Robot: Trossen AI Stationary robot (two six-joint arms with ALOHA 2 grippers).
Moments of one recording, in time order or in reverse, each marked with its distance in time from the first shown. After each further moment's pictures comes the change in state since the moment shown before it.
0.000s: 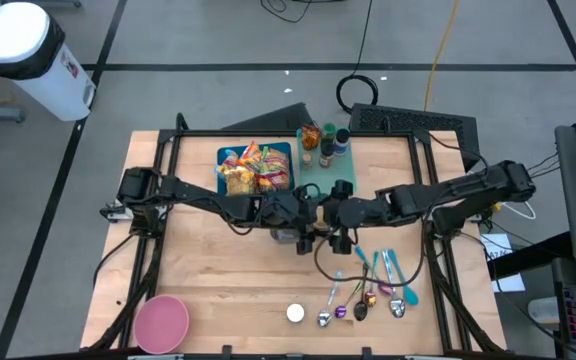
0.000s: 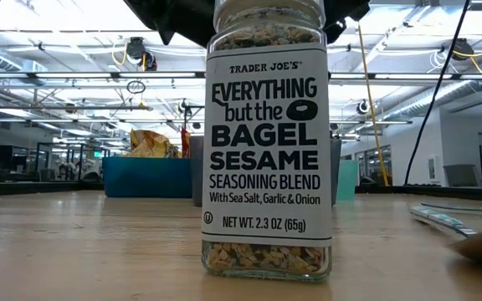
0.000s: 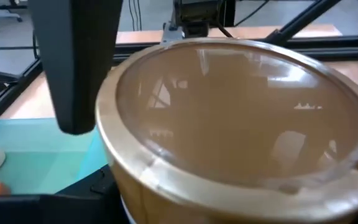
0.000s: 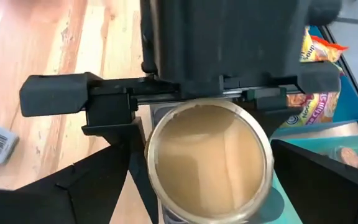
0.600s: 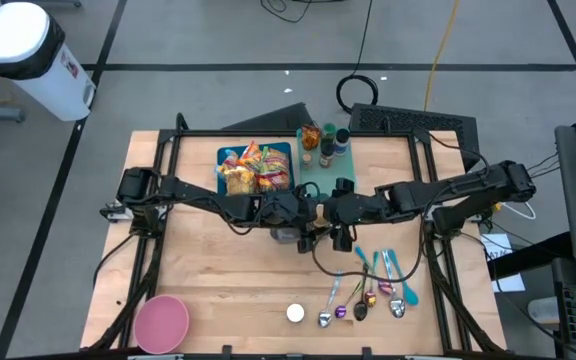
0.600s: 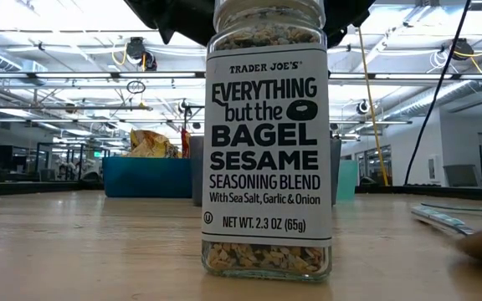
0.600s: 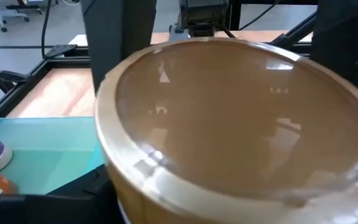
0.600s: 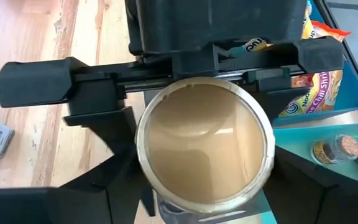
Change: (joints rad) left arm -0.010 -0.002 0.000 0.000 -0.011 -0.018; right arm -0.039 -0.002 -0.002 -0.024 -0.016 -0.007
